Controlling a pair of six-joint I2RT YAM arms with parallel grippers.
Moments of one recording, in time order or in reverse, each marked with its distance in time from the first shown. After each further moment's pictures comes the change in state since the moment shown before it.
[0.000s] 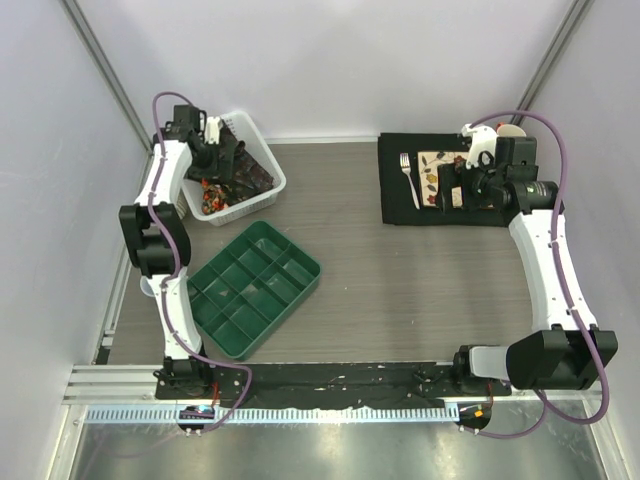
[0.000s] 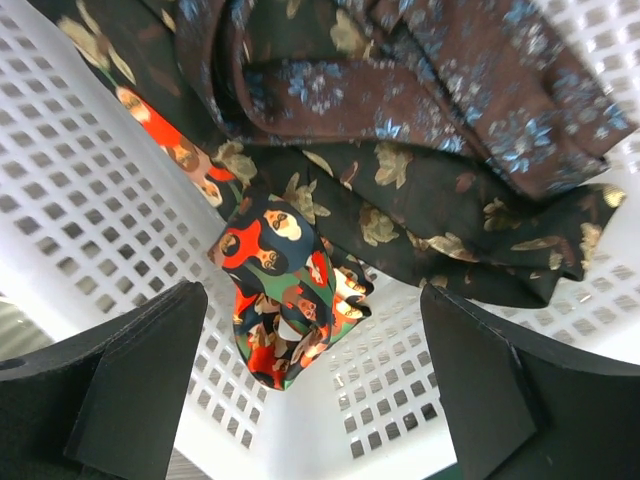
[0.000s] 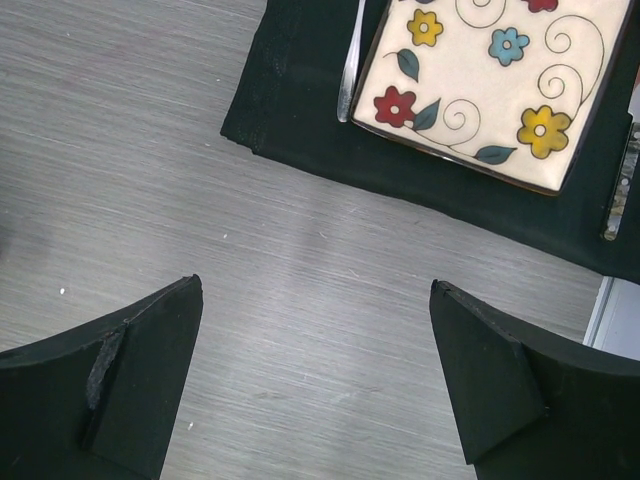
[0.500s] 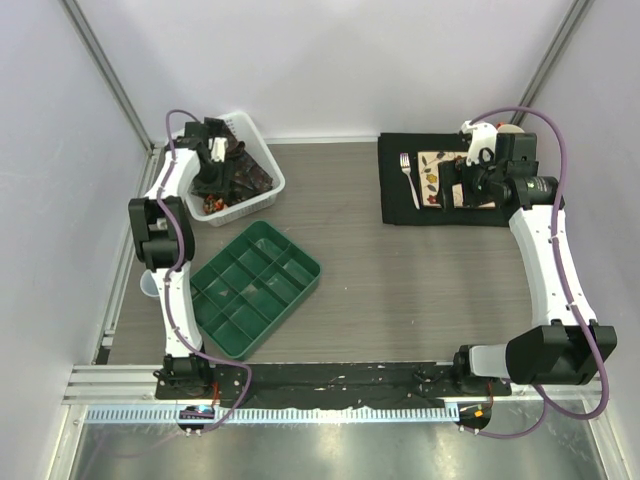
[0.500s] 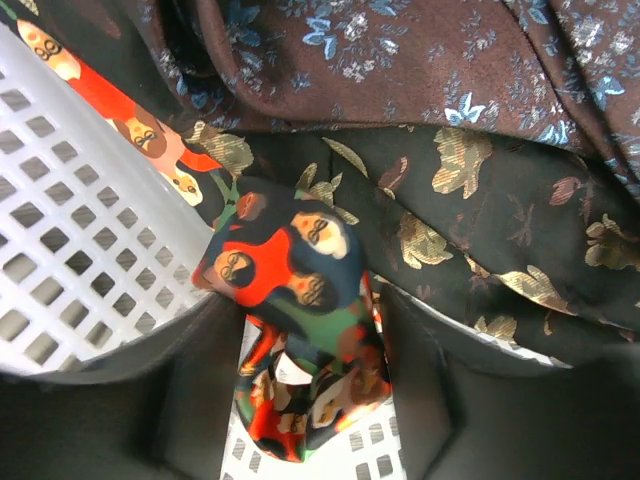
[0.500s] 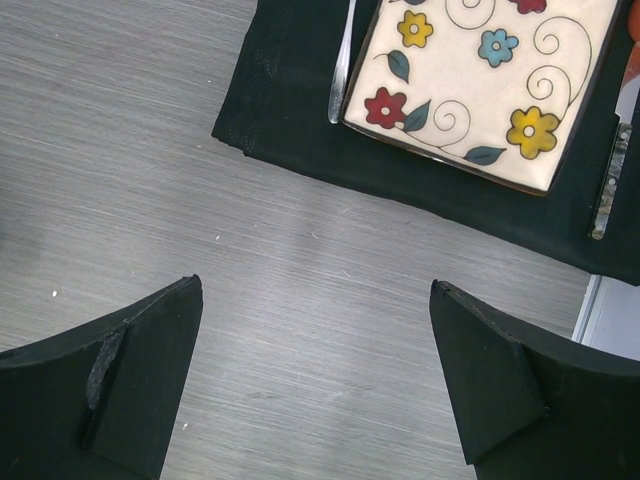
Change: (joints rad) left arm -0.002 0.091 -0.073 0.021 -0.058 0.011; right arm 0.000 0.027 0.037 -0.019 0.016 -0.010
